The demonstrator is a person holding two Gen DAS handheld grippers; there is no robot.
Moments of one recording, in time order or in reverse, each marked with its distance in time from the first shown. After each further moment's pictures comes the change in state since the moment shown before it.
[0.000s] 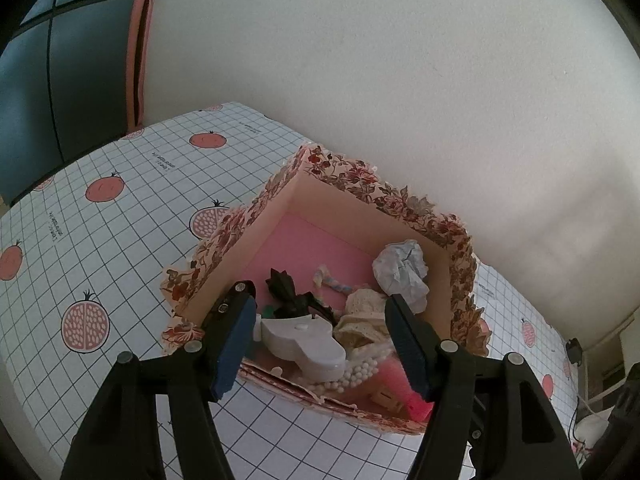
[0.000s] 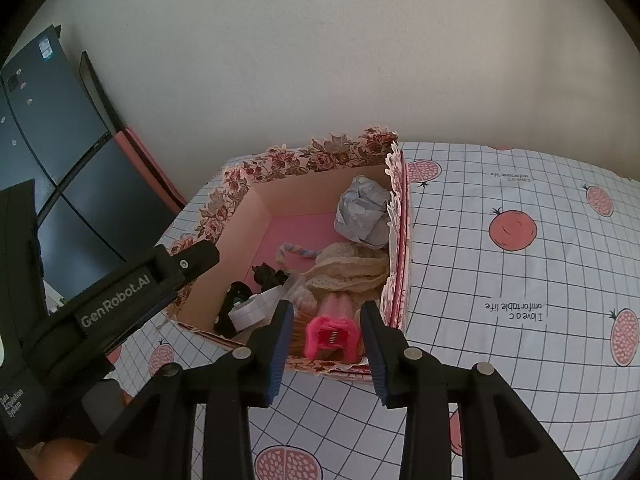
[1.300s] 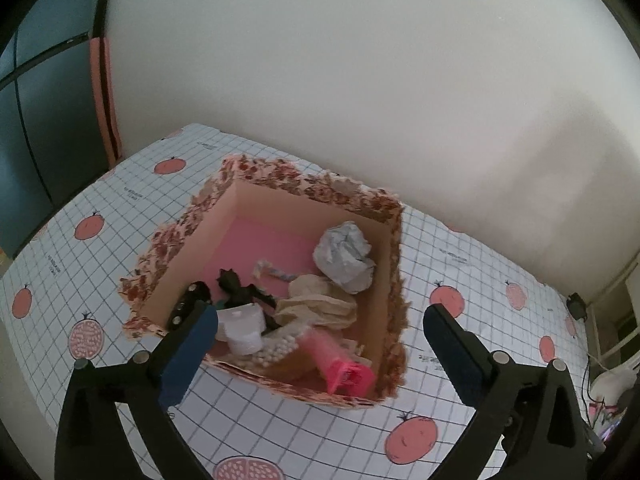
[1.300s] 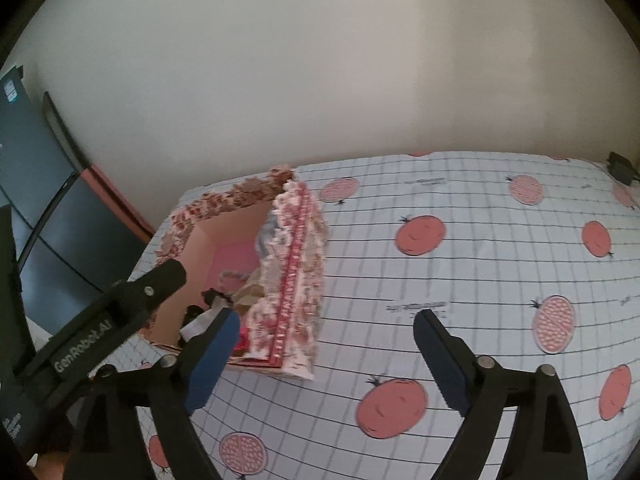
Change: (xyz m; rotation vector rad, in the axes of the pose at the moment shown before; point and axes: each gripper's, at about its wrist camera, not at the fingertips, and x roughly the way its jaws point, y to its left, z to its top) left arm -0.029 -0.085 -0.013 0.177 0.021 0.013; right arm -0.066 -0.076 0.012 0.127 -0.022 -0.115
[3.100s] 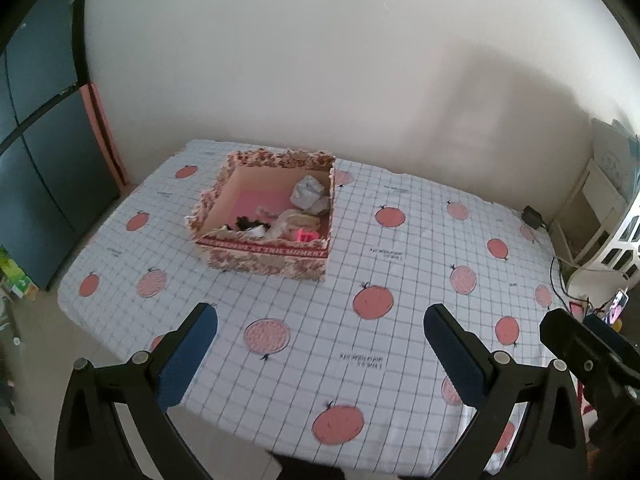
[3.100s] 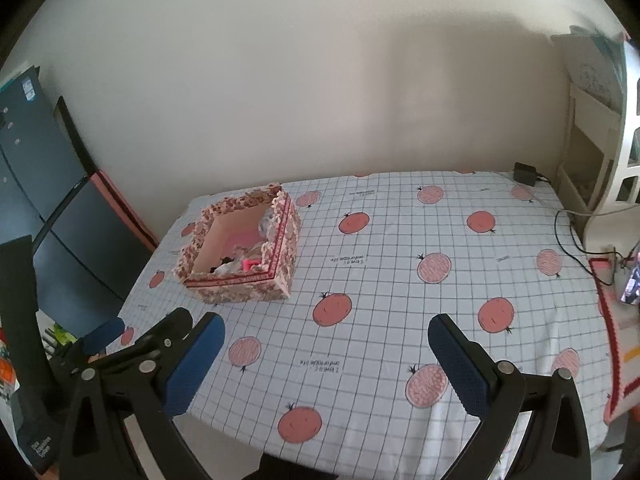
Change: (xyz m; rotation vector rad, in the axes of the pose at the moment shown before) left arm -0.204 -0.040 -0.087 0.204 0.045 0.036; right arm -0.246 0.003 -0.080 -0.020 -0.070 -0.077
